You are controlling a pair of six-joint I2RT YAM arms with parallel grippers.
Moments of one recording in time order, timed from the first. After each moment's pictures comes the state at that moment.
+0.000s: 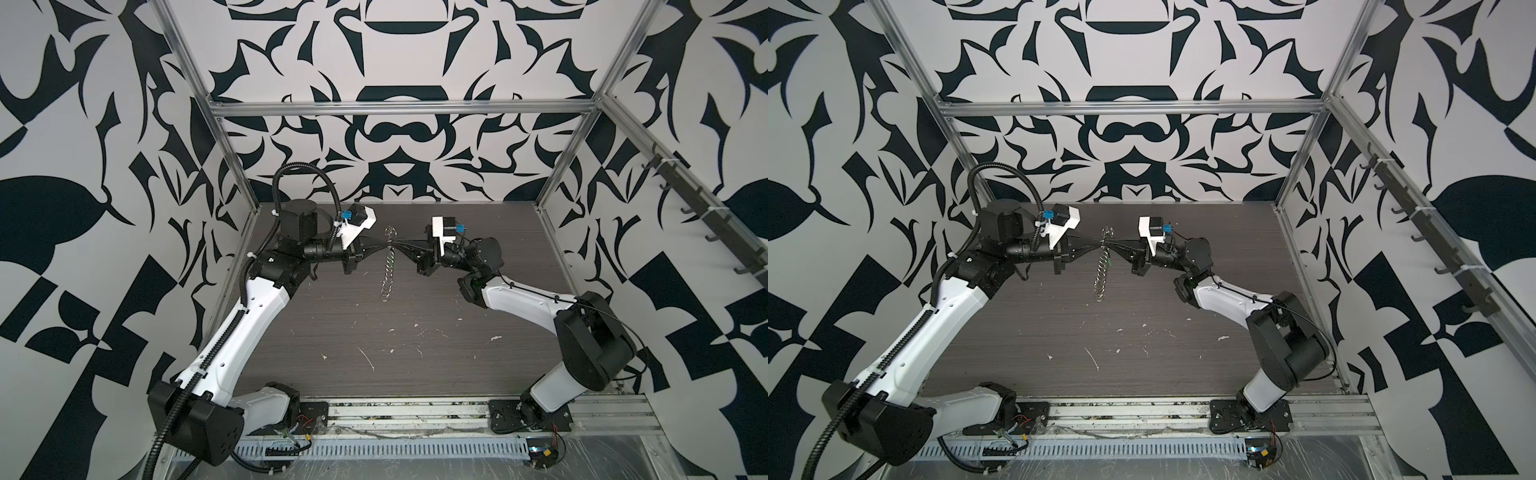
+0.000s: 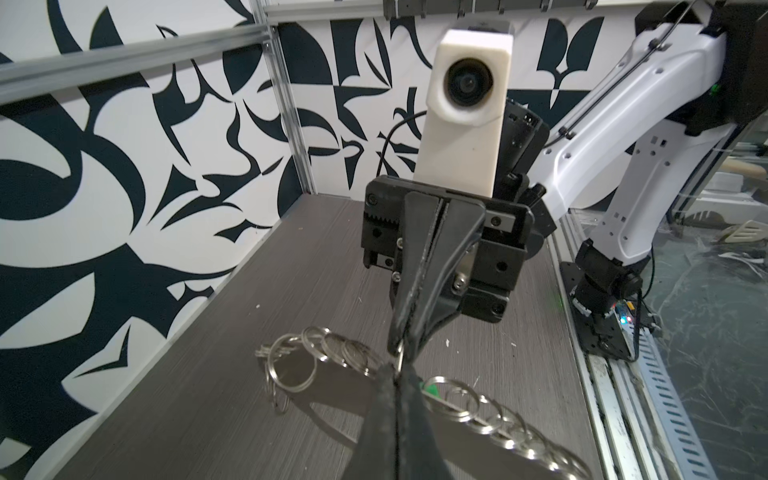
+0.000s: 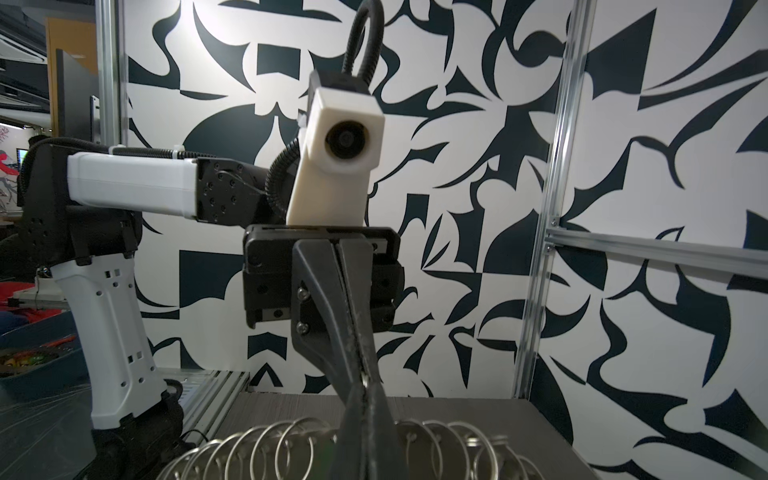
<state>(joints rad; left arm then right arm) -0.38 1.23 1.27 -0.42 0.92 0.38 0.58 1.59 0.93 1.20 -0.92 0.33</state>
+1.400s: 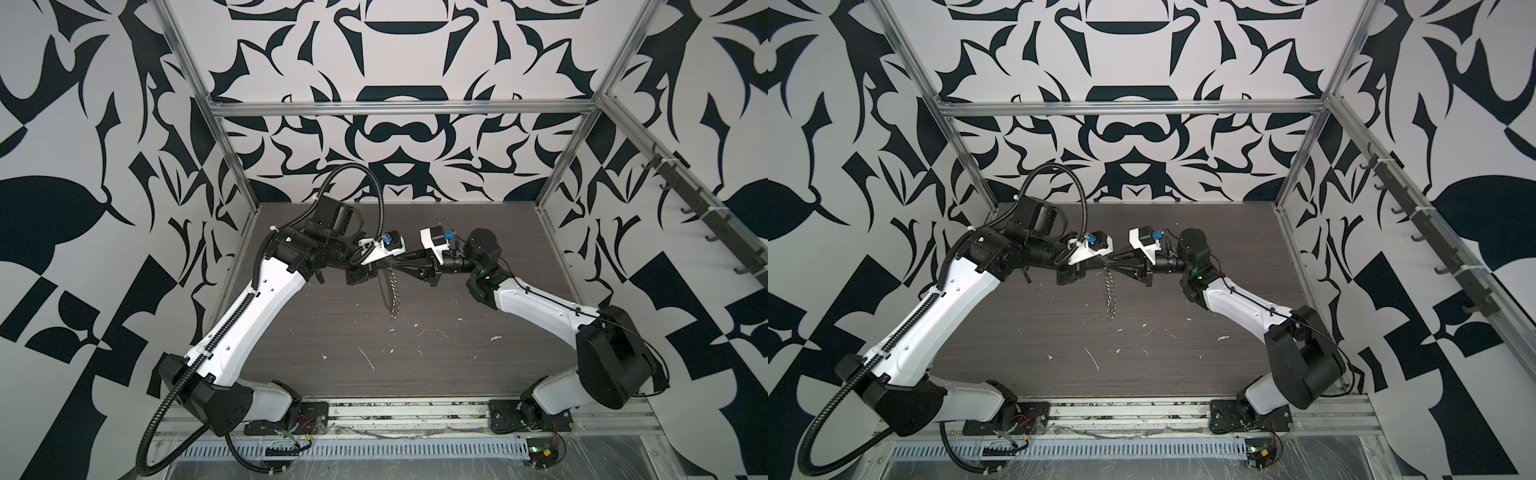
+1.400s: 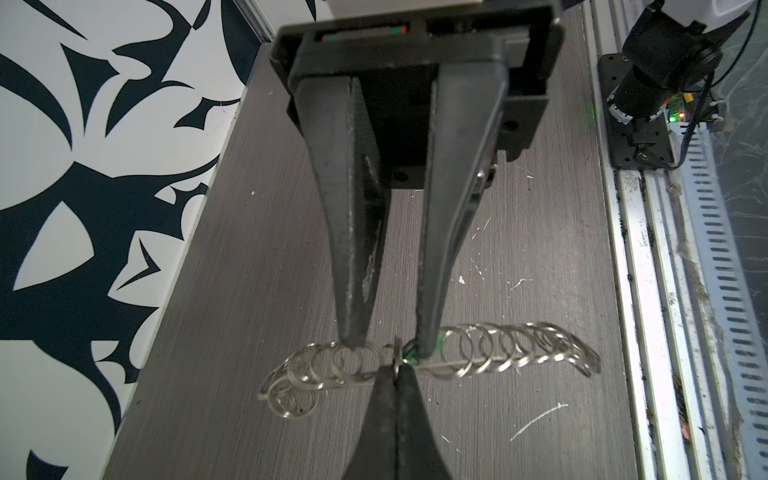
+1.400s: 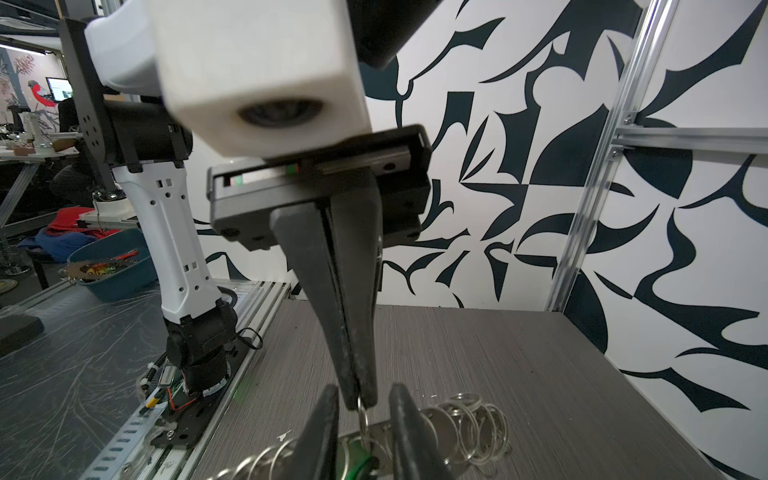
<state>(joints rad) -0.57 1.37 1.57 -1.03 0.51 0.83 0.56 1.49 0.94 0.69 -1.07 0.06</state>
